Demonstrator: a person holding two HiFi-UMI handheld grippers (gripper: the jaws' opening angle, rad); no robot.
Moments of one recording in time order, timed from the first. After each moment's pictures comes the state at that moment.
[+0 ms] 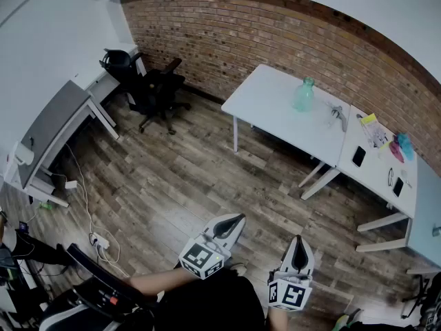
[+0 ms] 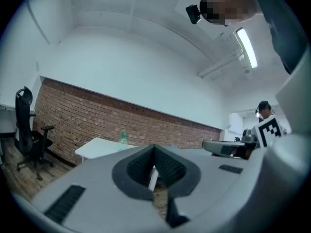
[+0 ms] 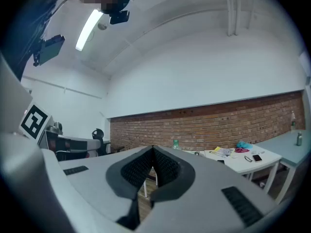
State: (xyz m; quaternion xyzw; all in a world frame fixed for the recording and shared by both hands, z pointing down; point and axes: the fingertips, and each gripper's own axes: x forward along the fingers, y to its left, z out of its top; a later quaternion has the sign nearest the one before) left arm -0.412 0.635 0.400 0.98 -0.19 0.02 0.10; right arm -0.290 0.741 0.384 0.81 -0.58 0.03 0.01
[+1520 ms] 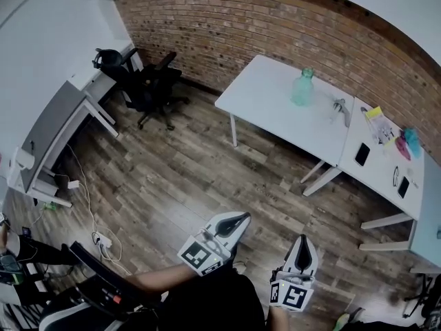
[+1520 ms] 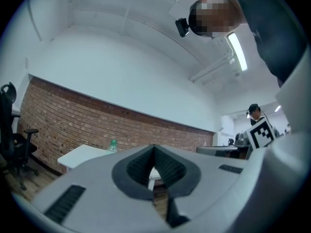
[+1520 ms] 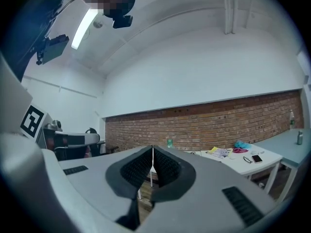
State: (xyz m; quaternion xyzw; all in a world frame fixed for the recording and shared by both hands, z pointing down) left arm -0.343 0.610 0.397 0.99 -0.14 -0.02 0.07; right arm -0.225 0.717 0.400 0.83 -0.56 0.03 0.00
